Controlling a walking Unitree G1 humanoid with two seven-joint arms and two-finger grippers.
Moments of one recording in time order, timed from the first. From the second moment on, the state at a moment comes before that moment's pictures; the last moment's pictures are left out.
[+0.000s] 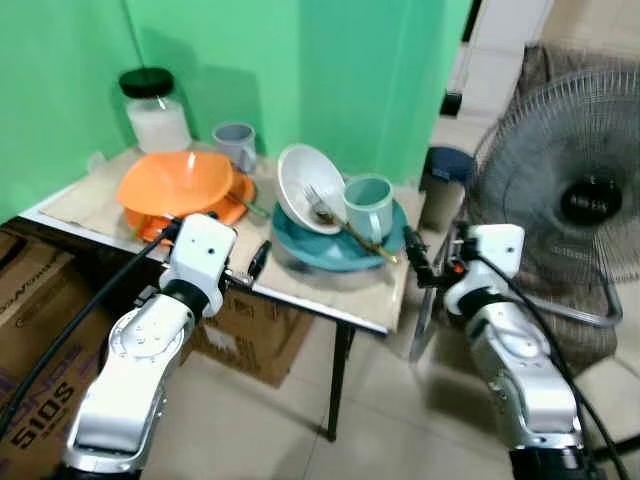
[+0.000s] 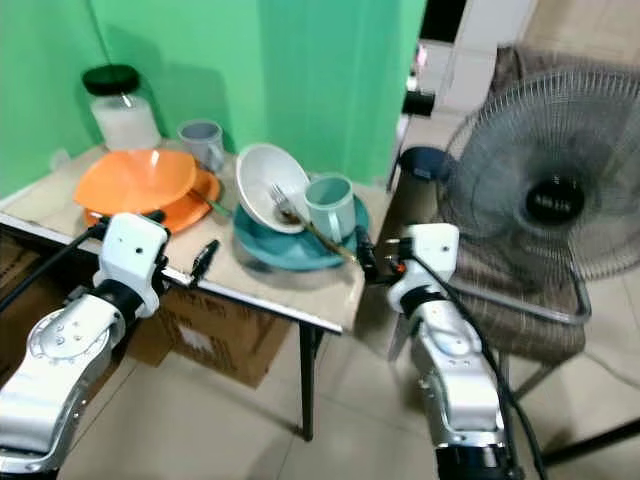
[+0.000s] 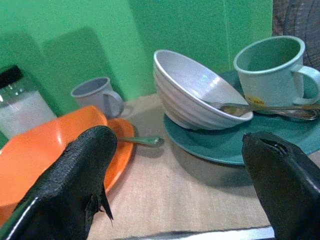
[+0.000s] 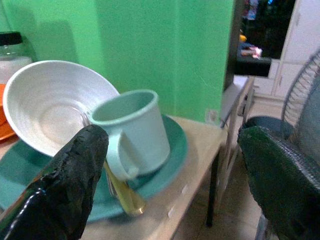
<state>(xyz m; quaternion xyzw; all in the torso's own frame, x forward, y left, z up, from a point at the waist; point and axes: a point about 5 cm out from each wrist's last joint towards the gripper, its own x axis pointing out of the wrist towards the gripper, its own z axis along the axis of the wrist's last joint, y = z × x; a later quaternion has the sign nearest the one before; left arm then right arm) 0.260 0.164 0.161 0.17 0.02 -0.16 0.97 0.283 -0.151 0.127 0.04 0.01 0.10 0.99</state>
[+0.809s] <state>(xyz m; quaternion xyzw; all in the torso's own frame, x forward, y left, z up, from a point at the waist) 0.235 0.160 0.149 0.15 0.08 -0.34 0.92 0.332 -0.100 0.124 0.00 0.10 0.20 0.97</state>
